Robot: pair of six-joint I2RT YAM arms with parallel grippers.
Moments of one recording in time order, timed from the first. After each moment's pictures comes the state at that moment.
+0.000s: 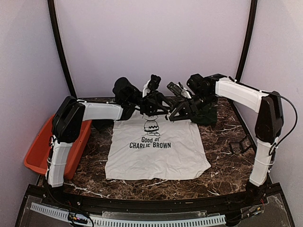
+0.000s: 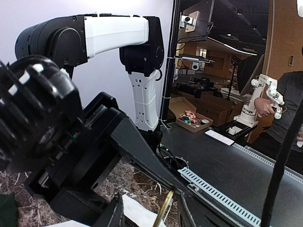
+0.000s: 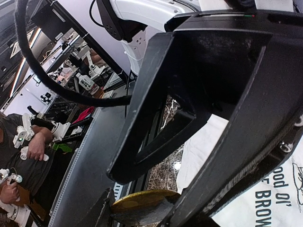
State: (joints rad) left arm -0.68 2.24 1.70 1.11 1.48 -0.67; right arm 0.54 1.91 1.74 -1.14 -1.33 -0.68
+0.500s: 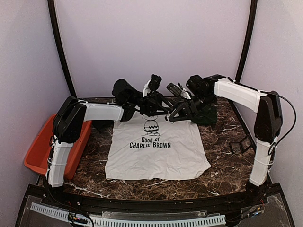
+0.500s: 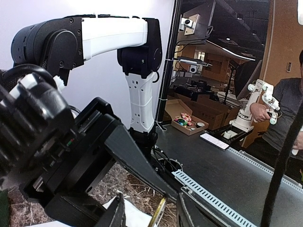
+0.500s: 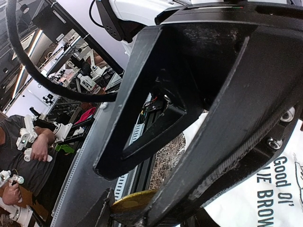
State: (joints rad) left arm -0.69 2.26 1.70 1.21 1.48 -0.80; right arm 0.54 1.93 1.74 -1.15 -1.33 -0.68
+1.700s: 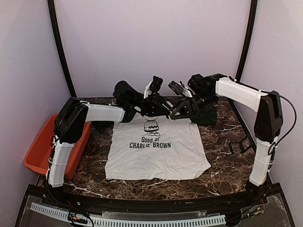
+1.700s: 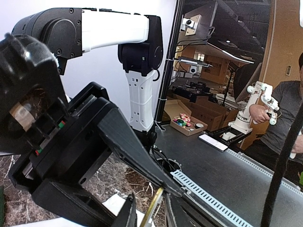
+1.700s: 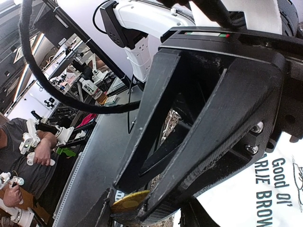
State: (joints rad) left arm -0.69 2.28 1.70 1.23 1.48 -0.83; right arm 0.52 1.93 1.75 -1.16 -1.36 -0.69
